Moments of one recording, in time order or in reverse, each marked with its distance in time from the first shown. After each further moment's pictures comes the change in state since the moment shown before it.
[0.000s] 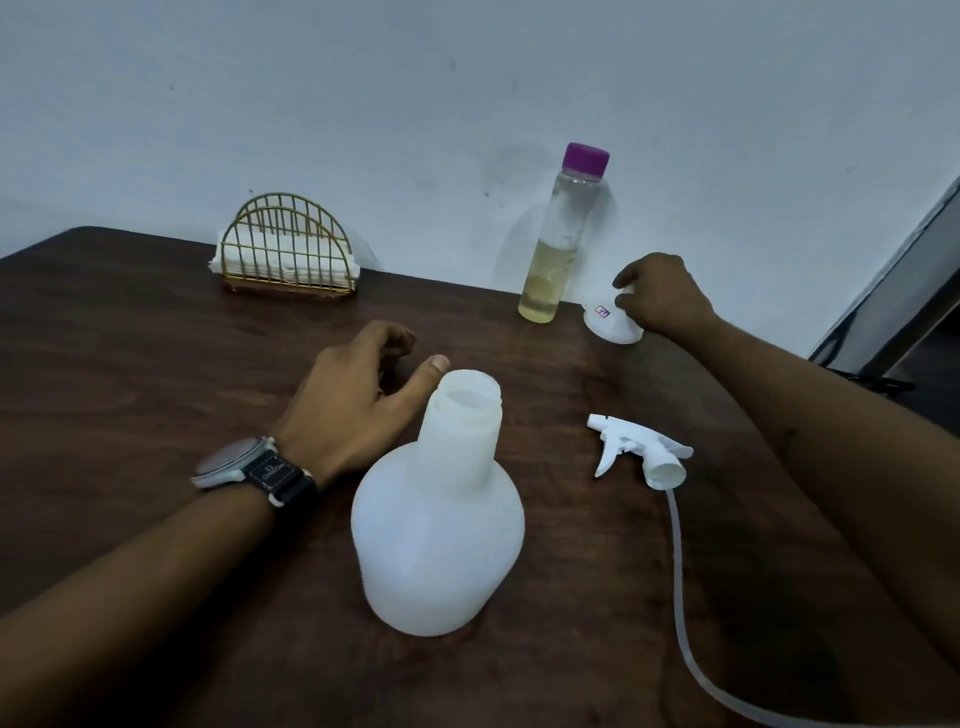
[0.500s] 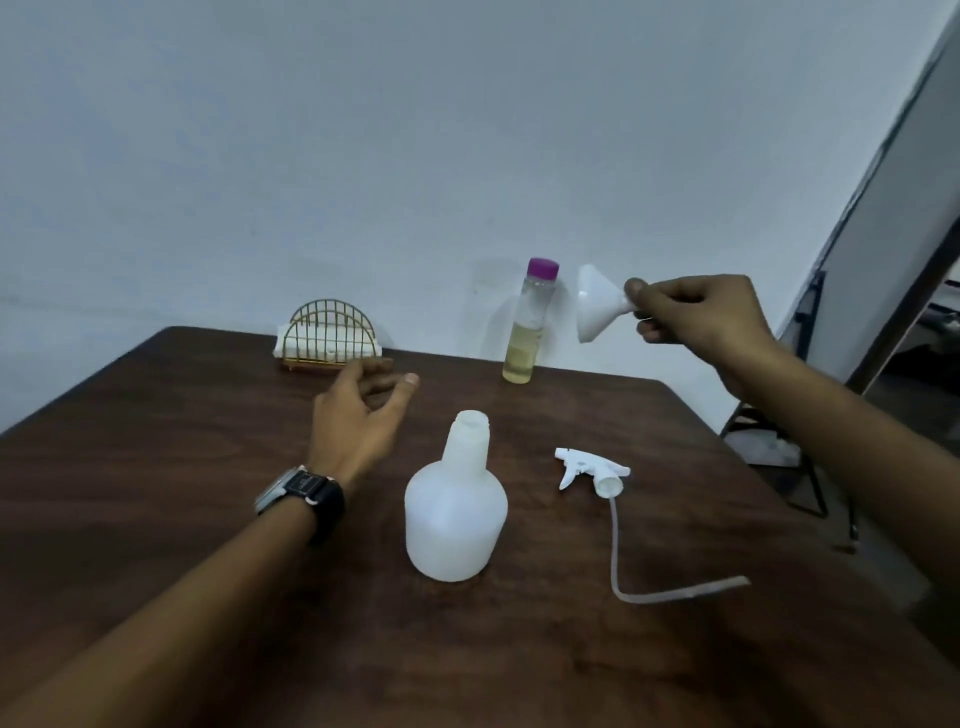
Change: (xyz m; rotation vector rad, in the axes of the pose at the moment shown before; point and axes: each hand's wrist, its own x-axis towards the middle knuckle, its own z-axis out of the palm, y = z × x) left_hand -0.041 0.051 -0.061 -0.375 0.230 -0.109; right_hand -0.170 -0.084 -0.179 0.805 0.215 0.093
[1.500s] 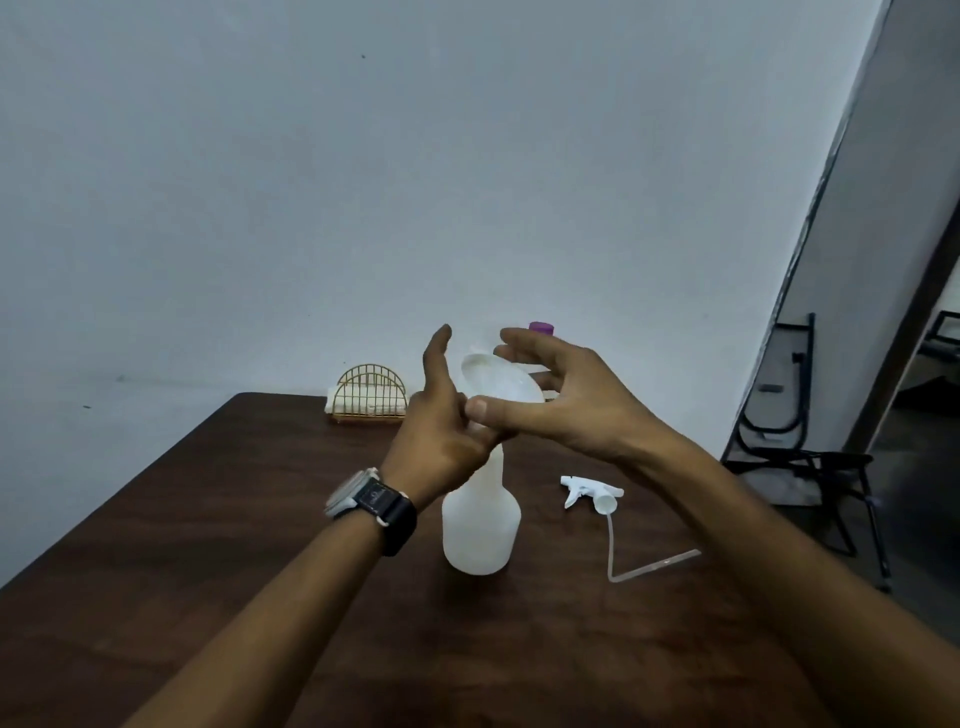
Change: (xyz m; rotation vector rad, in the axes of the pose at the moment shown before) left_hand -0.068 0.119 -0.034 0.044 -0.259 0.271; right_hand -0.148 -0.113 0.052 0.005 -0.436 -0.171
